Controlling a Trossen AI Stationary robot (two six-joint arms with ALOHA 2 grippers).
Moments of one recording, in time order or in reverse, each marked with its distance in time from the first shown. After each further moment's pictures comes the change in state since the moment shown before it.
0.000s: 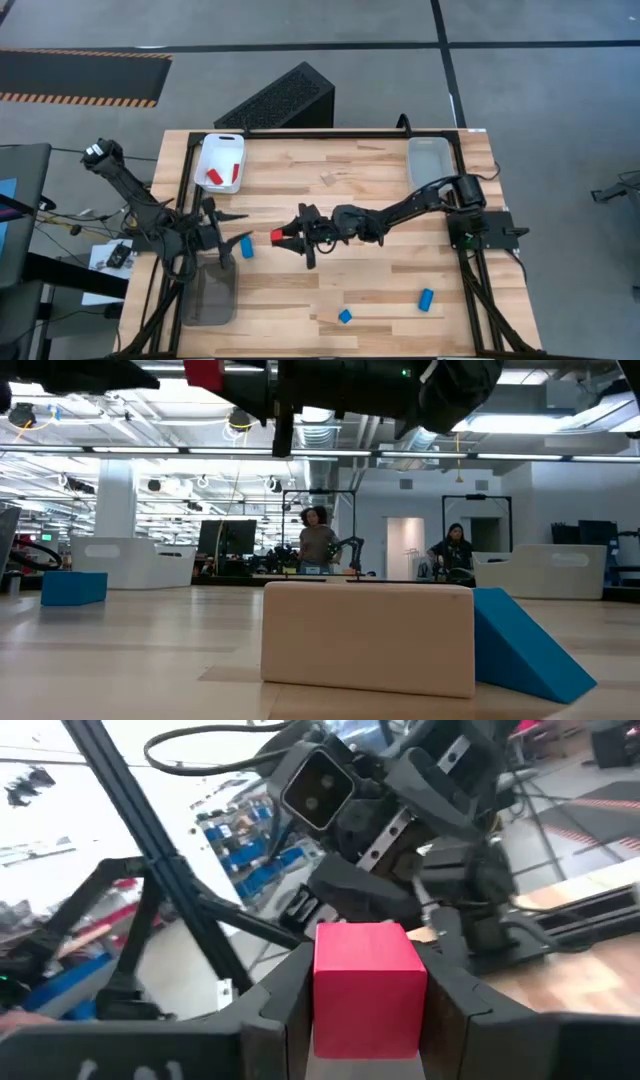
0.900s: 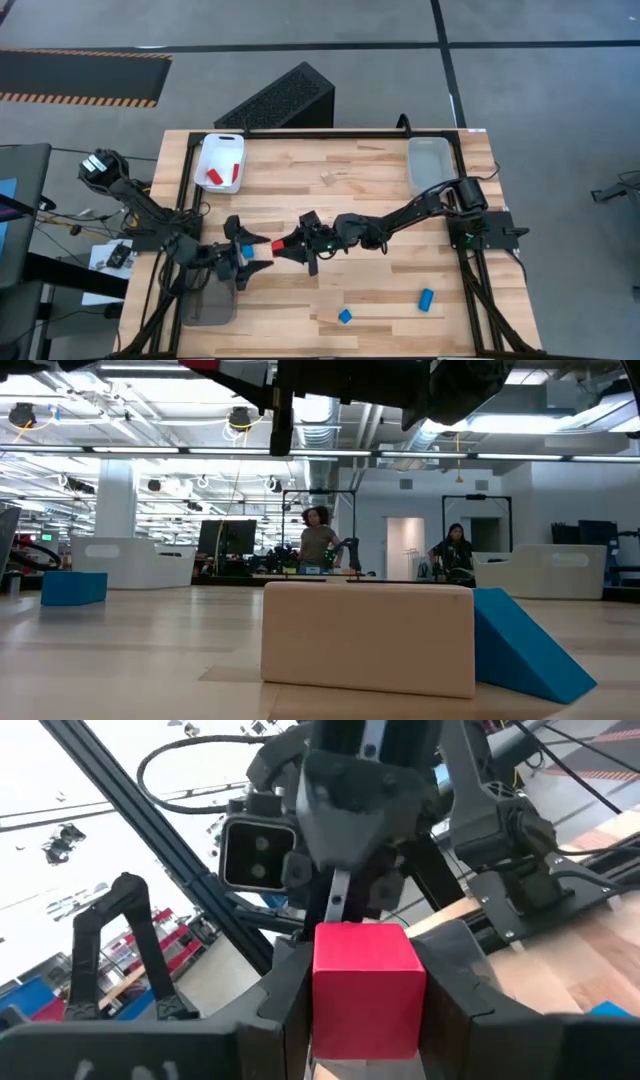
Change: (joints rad) left arm 0.093 0.430 0.000 0.707 0.352 0.504; right arm 0.054 -0.002 0.000 0.004 0.030 0.210
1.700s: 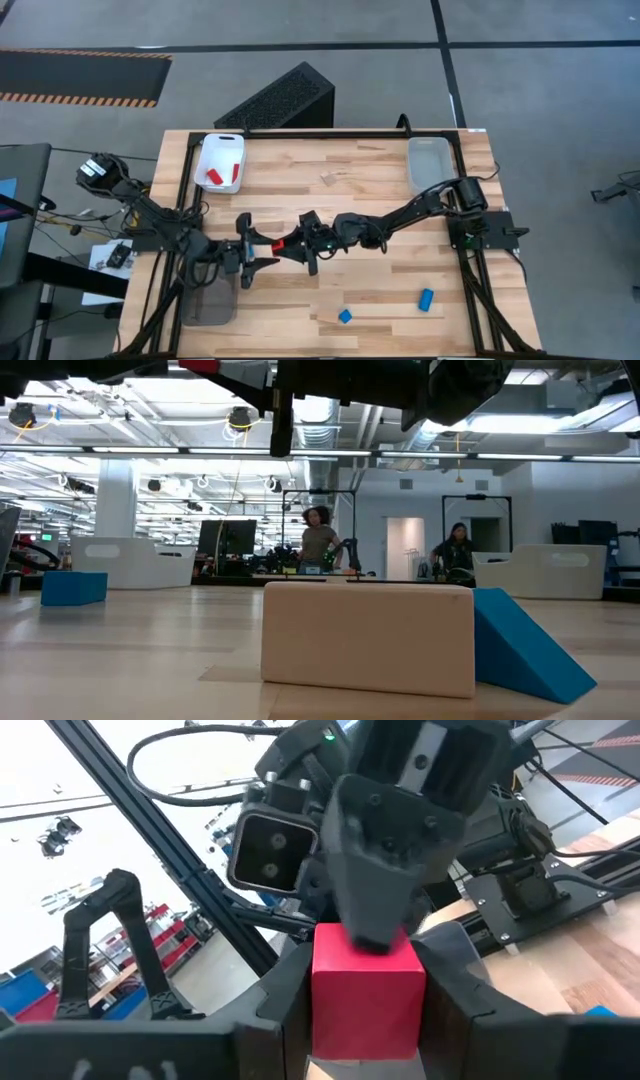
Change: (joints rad) left arm 0.115 0.036 0.000 -0.010 0.181 -0.159; right arm -0.006 0.000 0.000 -0.005 -0.003 -0.027
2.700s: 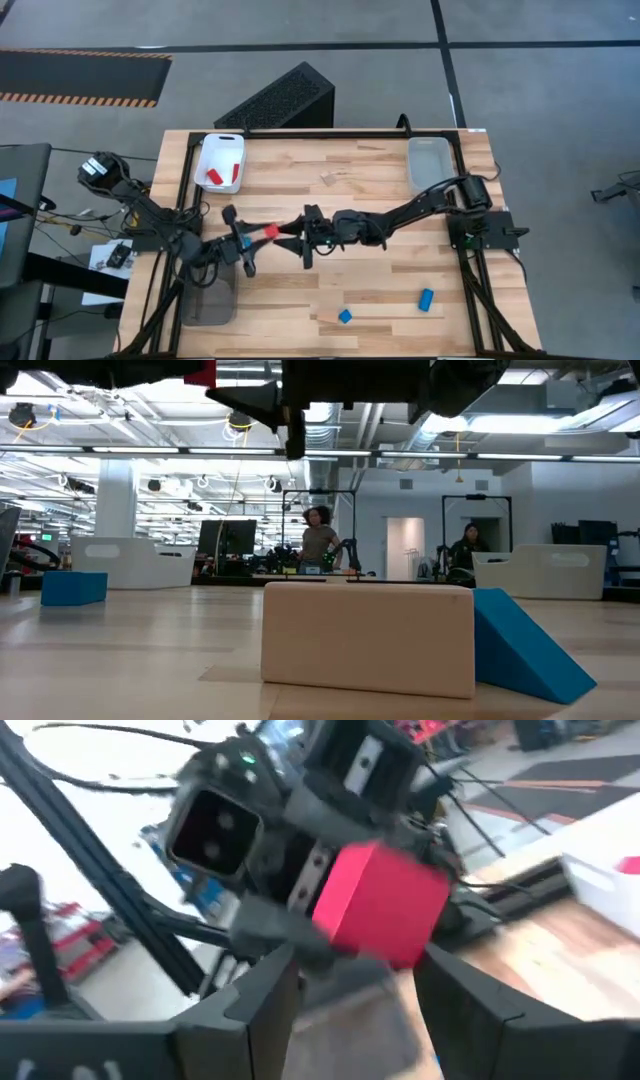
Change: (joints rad) left arm -0.065 -0.002 0.000 0.069 -0.425 0.015; right arm -0.001 -0.039 0.000 -0.106 0.130 -0.105
